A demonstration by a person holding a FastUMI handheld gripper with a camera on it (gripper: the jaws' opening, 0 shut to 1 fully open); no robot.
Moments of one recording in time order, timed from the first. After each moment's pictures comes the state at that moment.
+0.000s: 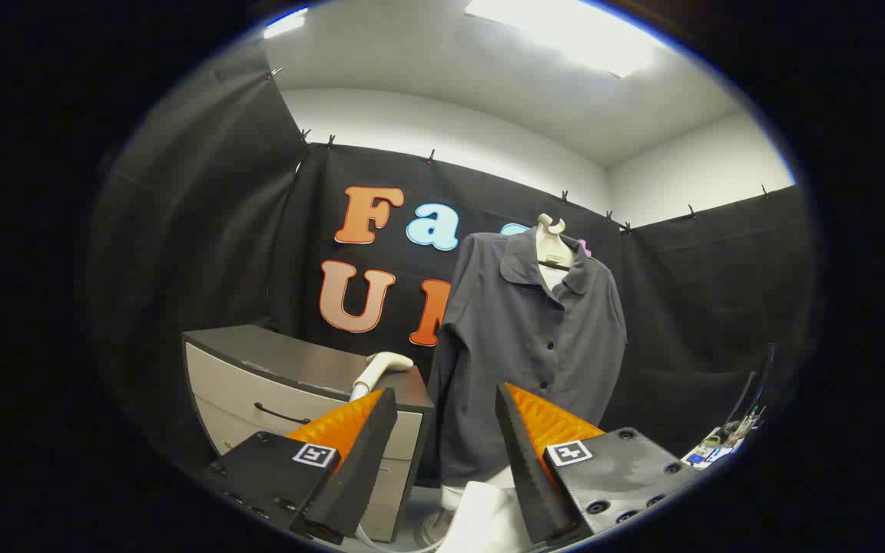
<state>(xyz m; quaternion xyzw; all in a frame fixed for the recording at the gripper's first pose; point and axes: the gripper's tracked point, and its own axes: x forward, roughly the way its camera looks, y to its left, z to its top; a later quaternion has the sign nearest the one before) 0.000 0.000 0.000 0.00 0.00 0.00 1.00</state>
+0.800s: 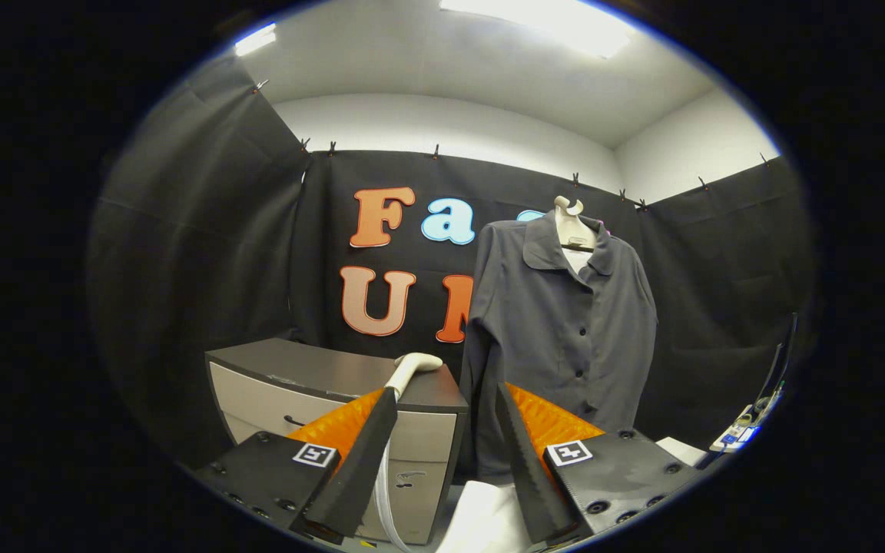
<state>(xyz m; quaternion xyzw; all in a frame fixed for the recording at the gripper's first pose) 0.015 0.016 -0.006 0.05 0.01 0.03 1.00</state>
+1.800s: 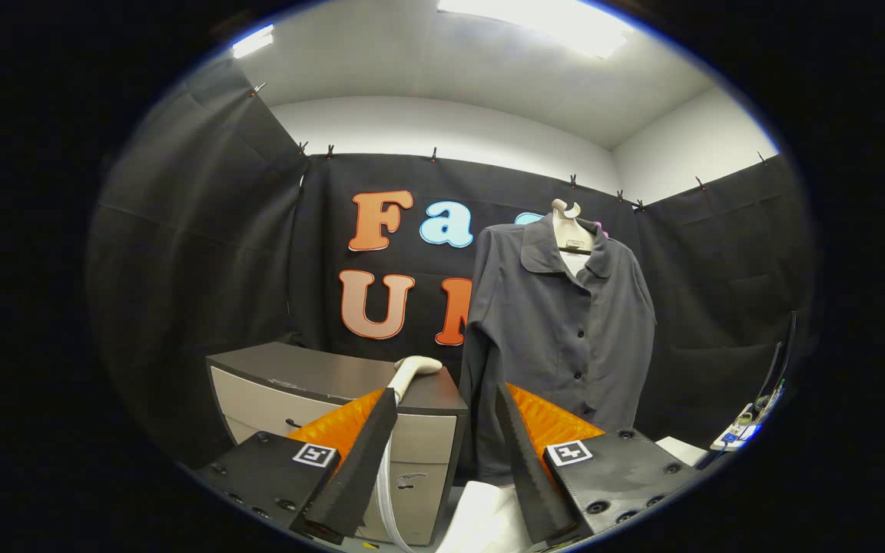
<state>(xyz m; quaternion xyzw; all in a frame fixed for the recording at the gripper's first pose) 0.009 0.019 0.001 0.06 0.00 0.03 1.00</state>
